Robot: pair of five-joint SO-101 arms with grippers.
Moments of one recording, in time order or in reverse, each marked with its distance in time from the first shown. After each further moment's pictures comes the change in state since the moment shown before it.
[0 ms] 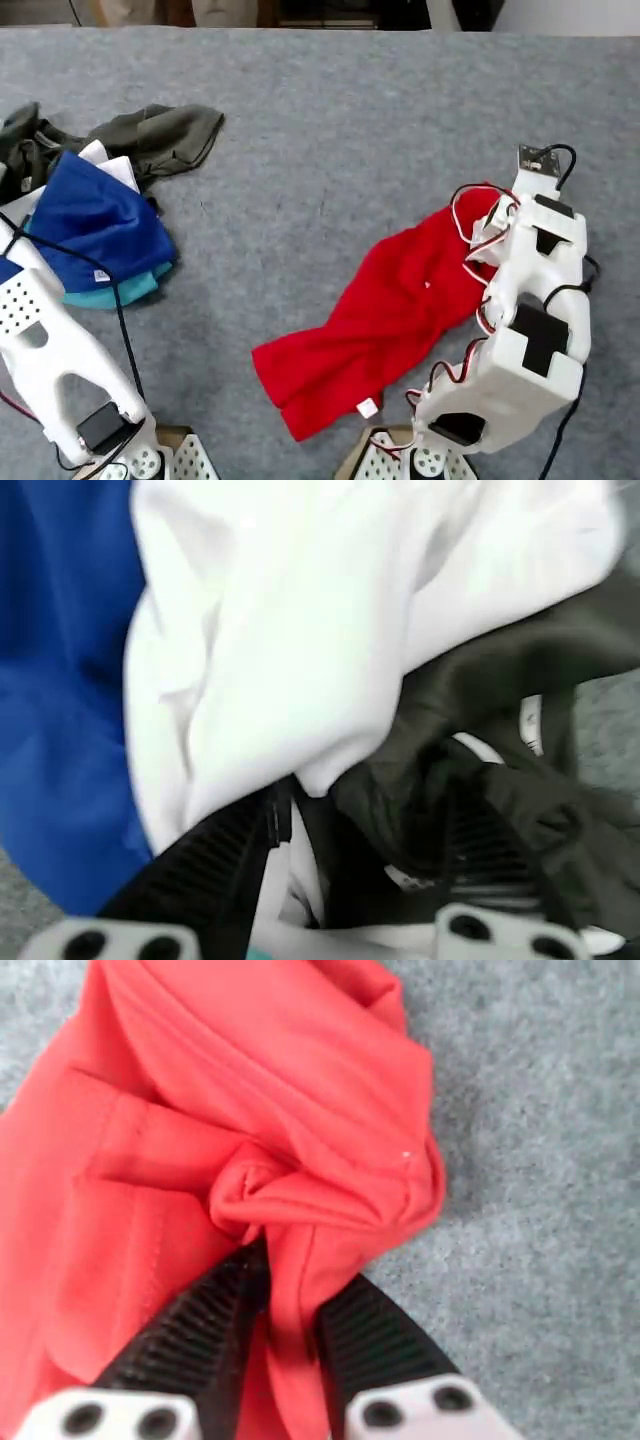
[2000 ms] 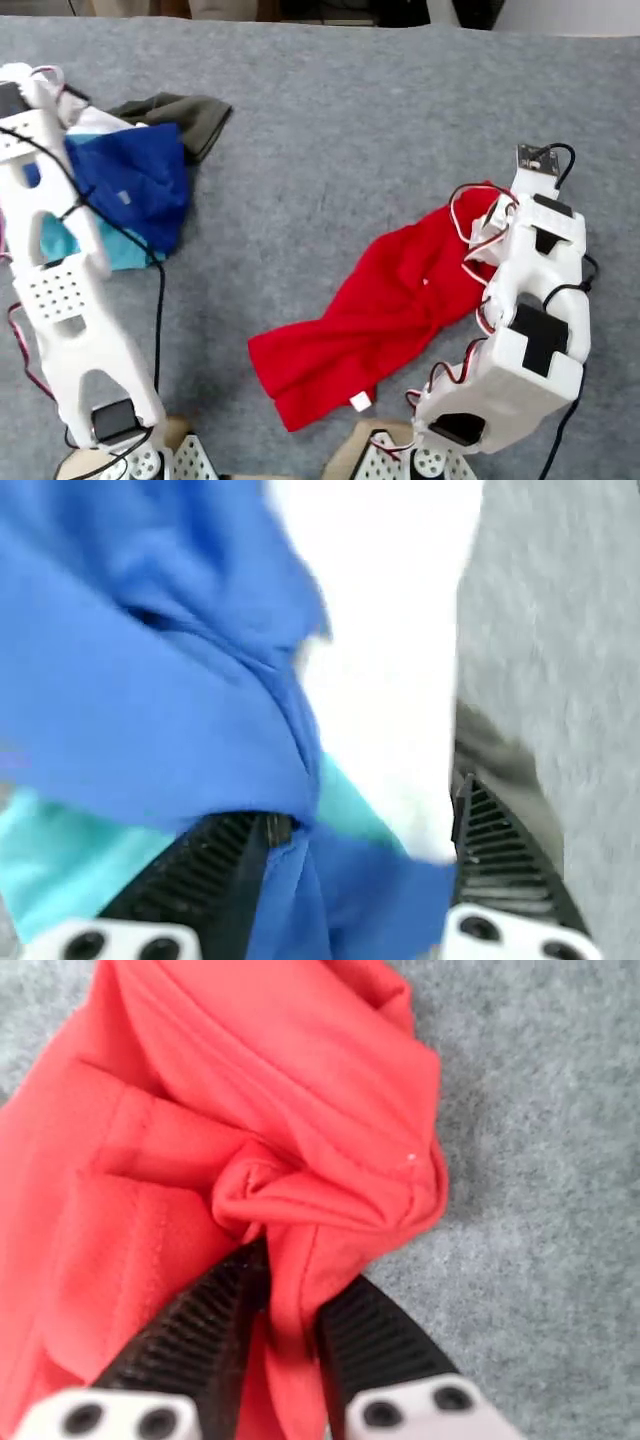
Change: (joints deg) left arm 20.7 -13.1 23.2 -13.1 10.5; right arm -0.4 0.0 0.1 -0.4 -0.2
